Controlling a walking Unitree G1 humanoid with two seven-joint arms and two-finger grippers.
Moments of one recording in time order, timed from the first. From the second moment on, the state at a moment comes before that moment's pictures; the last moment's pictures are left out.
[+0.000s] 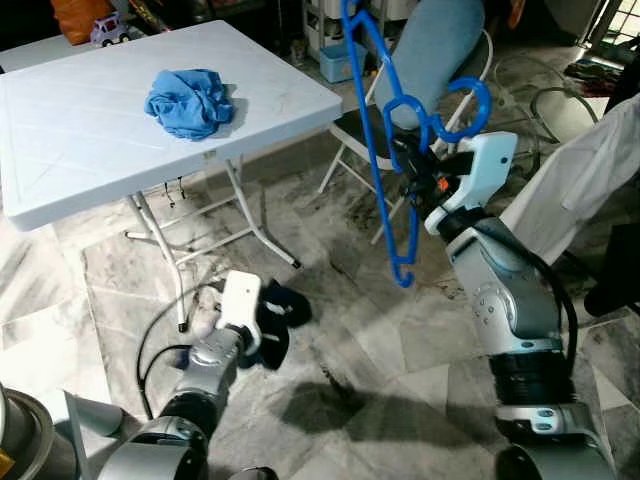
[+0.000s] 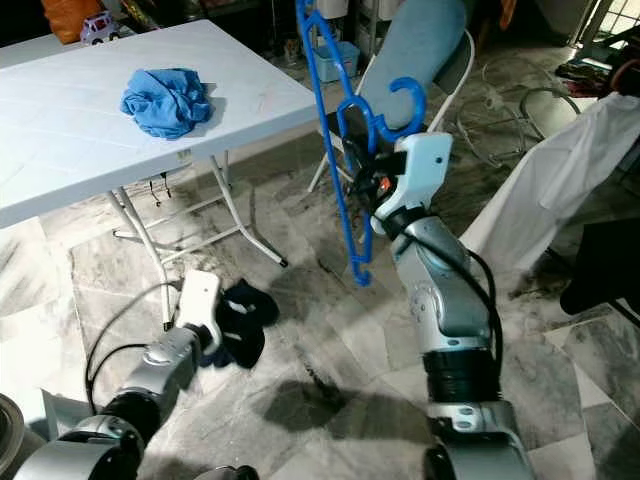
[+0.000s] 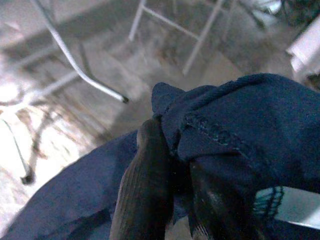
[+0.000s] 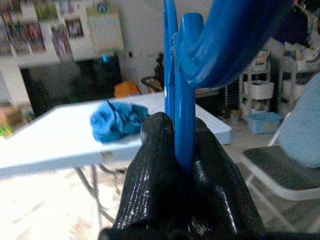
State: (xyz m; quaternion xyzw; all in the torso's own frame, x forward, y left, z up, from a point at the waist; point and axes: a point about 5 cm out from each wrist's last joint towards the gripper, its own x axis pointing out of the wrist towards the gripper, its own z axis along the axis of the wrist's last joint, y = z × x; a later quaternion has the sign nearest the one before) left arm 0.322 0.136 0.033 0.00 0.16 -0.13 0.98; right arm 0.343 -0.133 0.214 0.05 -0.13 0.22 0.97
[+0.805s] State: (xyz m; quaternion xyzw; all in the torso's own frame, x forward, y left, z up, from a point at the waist) left arm 0.289 0.195 0.091 0.07 -0.04 0.01 1.00; right arm 0.284 -0.163 0.104 0.00 0.02 0.09 1.00
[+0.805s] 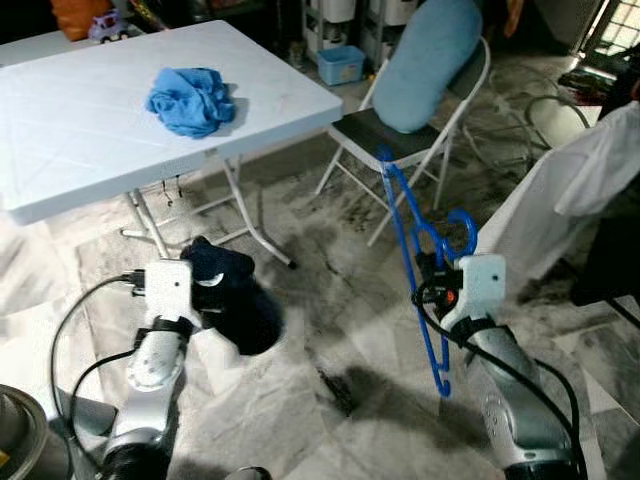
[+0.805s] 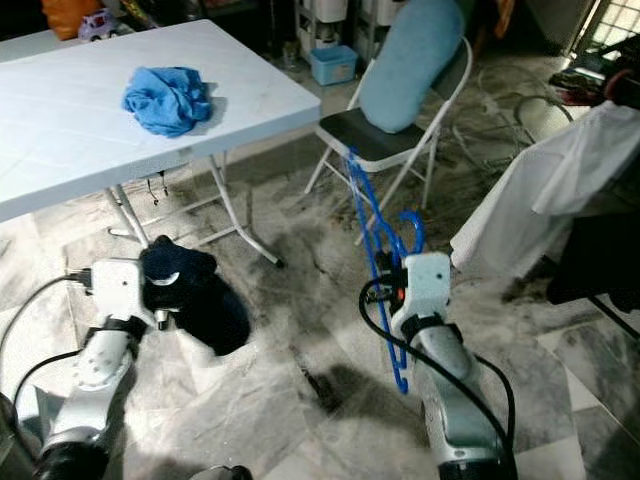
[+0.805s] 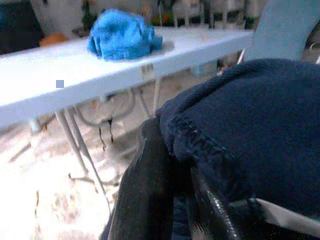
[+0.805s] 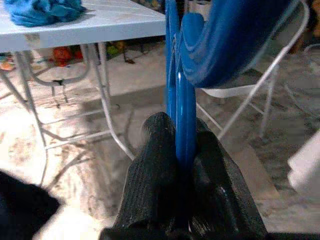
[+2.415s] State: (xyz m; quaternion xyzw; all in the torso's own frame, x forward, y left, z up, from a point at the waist) left arm 0.298 0.152 0.159 0.01 -0.11 -0.06 0.99; right arm 0.286 -0.165 0.113 -0.01 0.00 0.11 0.99
